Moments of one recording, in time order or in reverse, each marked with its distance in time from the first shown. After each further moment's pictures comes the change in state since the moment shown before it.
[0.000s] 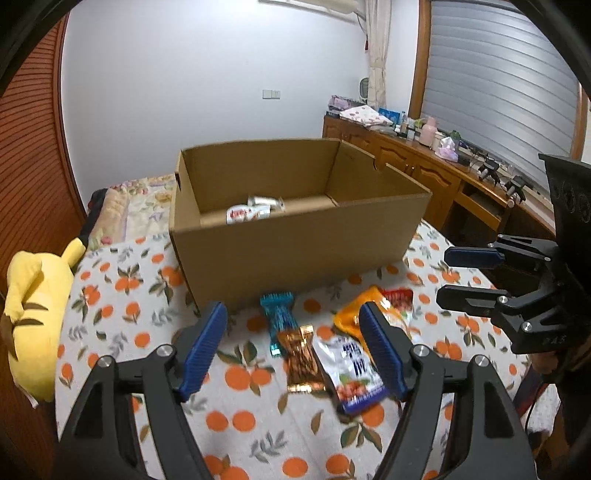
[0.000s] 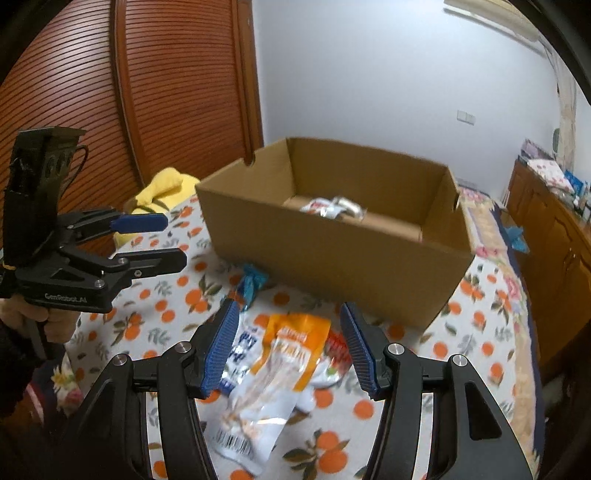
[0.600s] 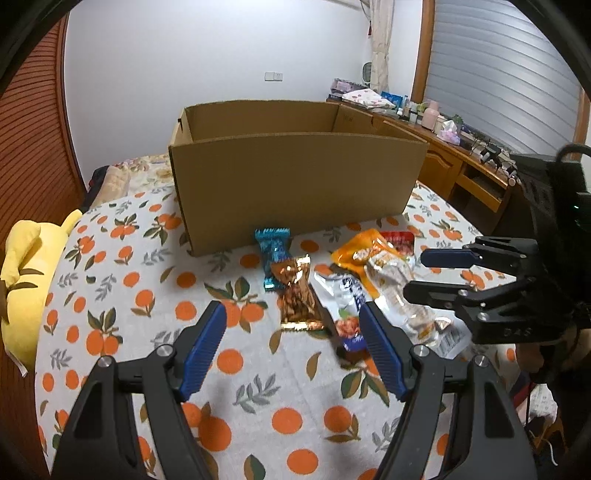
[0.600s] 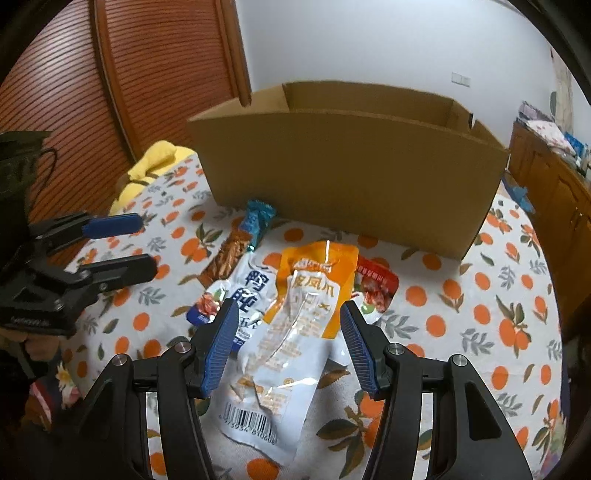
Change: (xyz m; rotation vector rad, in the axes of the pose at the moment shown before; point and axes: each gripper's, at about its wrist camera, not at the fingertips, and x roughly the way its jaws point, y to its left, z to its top) left arm 0.002 -0.005 -0.055 -0.014 0.058 0.010; right arm 0.039 0.013 -0.051 0.076 0.102 0.005
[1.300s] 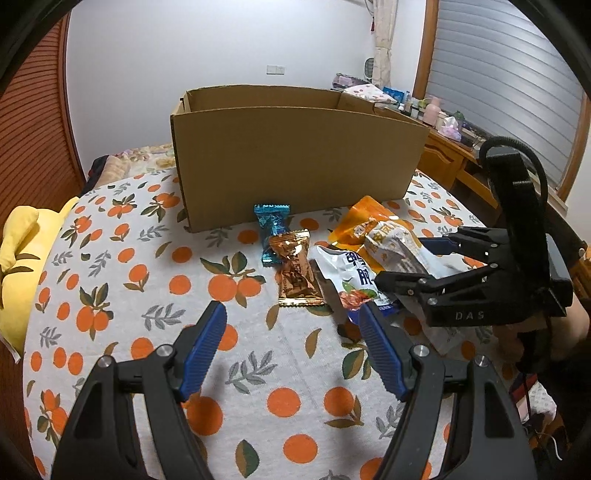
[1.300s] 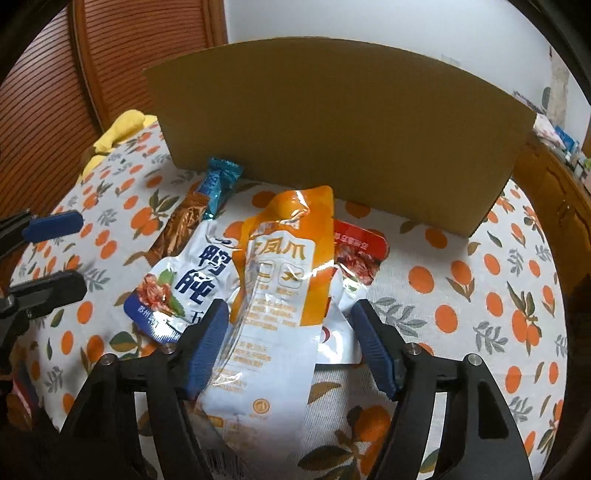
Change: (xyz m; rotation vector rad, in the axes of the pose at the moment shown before) left arm 0.006 0.001 -0.016 -0.016 0.018 -0.011; right arm 0.044 -0.007 -0.004 0.004 0.095 -0.099
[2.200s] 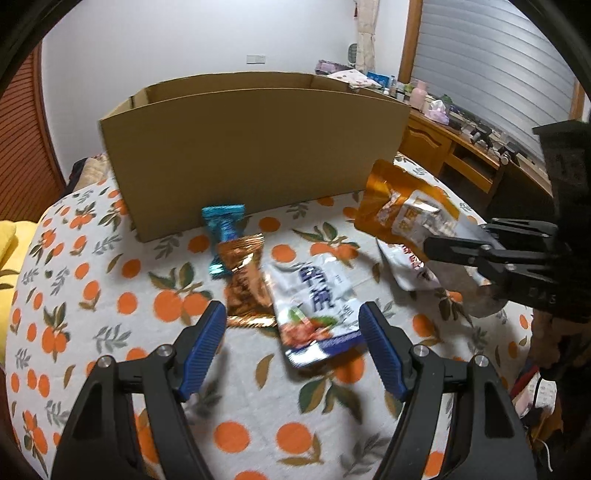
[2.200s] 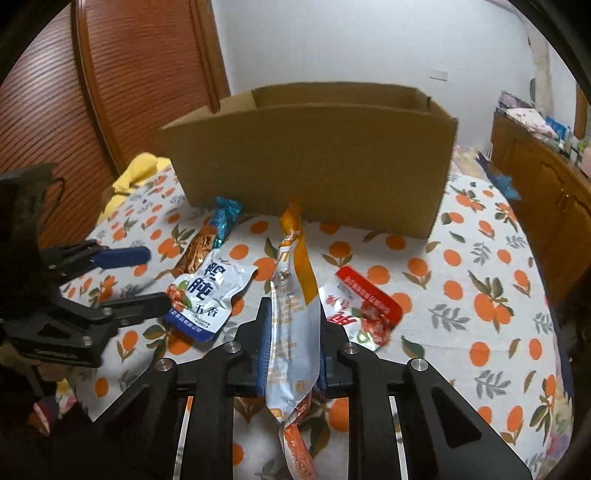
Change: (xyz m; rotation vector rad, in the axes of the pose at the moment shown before) left arm 0.035 -0.033 0.017 0.053 0.052 -0.044; right arm -0.060 -0.027 -0.020 0.071 -0.144 0.065
